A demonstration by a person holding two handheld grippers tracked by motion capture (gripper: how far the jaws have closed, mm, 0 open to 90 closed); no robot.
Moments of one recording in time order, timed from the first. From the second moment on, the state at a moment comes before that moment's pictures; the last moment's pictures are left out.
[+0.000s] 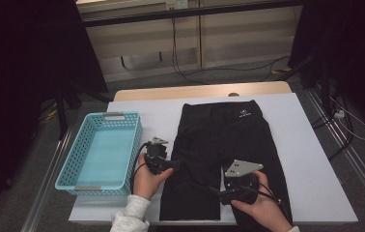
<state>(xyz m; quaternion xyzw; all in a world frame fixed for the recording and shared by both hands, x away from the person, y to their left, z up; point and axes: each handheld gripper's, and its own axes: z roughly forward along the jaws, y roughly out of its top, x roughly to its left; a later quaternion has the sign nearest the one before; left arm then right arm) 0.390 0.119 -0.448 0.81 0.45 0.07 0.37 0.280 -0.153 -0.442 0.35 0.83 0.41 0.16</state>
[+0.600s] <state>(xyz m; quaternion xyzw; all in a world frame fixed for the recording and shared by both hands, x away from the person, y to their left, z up) 0.351 0.135 -0.443 0.82 0.42 0.05 0.39 0.293 -0.162 -0.434 0.38 0.80 0.43 0.18</state>
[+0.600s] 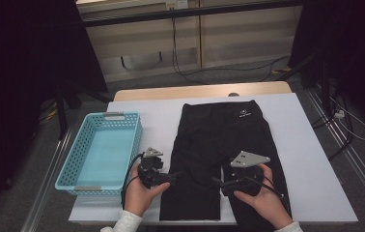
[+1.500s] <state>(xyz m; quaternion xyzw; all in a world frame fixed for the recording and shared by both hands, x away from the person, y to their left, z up) 0.336 0.136 -0.454 0.84 0.40 0.10 0.35 0.308 -0.163 -0.433 0.40 0.79 0.43 0.18</state>
